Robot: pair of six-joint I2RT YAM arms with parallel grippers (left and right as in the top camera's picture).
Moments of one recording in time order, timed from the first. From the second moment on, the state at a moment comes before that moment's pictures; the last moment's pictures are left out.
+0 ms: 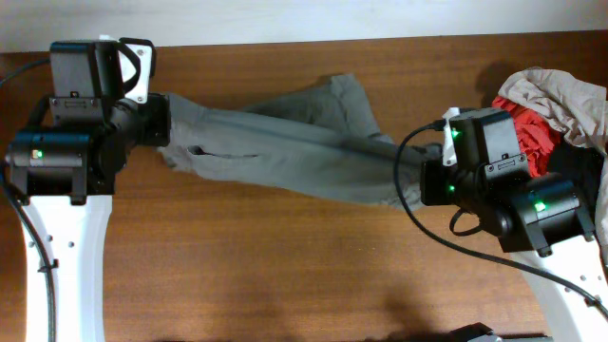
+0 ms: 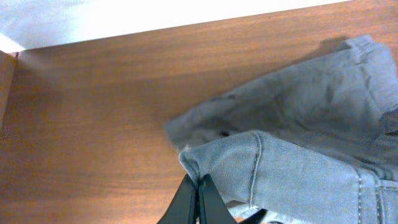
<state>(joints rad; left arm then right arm) -0.05 1.47 1.85 -1.18 -0.08 0.09 0.26 1.20 1.39 -1.19 0.12 0.23</state>
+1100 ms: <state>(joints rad) -0.05 1.45 1.94 -1.23 0.00 0.13 0.18 1.20 1.64 -1.20 0.03 0.12</state>
